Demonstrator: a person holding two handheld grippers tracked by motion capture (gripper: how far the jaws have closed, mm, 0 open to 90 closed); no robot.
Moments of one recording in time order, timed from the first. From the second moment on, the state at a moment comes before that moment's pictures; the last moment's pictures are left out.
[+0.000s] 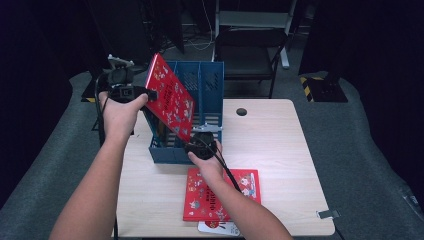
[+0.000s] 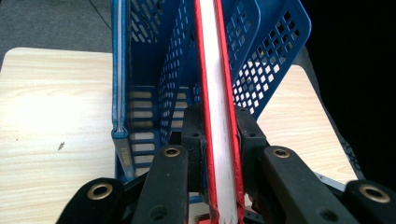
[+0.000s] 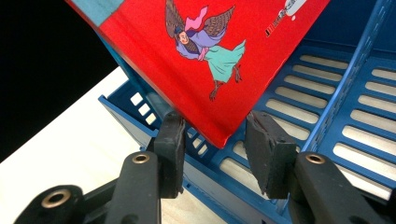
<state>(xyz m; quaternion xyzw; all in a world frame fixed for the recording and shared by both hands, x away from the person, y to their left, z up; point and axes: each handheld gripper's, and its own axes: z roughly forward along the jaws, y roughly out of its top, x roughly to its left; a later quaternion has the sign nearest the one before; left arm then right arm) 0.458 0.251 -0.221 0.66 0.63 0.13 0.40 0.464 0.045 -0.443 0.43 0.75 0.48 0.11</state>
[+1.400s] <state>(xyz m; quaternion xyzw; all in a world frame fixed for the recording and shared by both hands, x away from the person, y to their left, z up) 0.473 0.225 -0.233 0.68 0.63 0.15 0.36 0.468 0.062 -0.428 0.38 0.79 0.46 0.18</state>
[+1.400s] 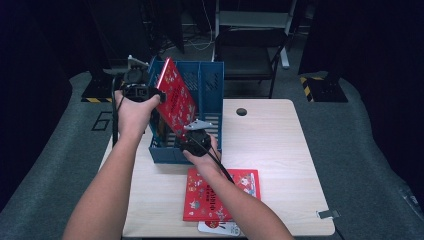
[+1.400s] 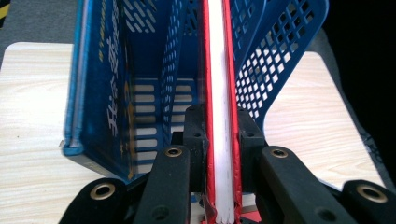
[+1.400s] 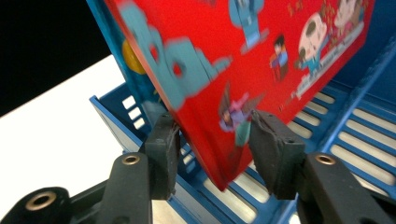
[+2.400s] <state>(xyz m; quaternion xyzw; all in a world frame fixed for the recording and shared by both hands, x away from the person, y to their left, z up) 0.484 0.216 -0.258 0.68 0.63 0.15 0.34 0.485 0.062 -0.431 0.39 0.79 0.44 0.16</state>
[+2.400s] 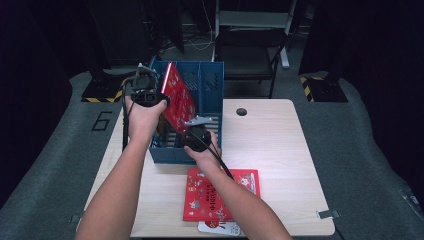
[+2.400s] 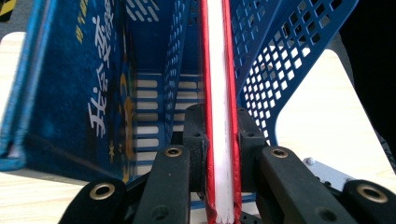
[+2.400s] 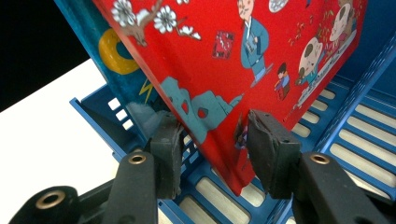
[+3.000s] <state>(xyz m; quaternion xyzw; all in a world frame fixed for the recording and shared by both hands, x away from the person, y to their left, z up) 0.485 0.206 -0.273 0.68 0.63 0.16 0.33 0.487 0.062 -0.438 0.39 0.80 0.43 0.16</state>
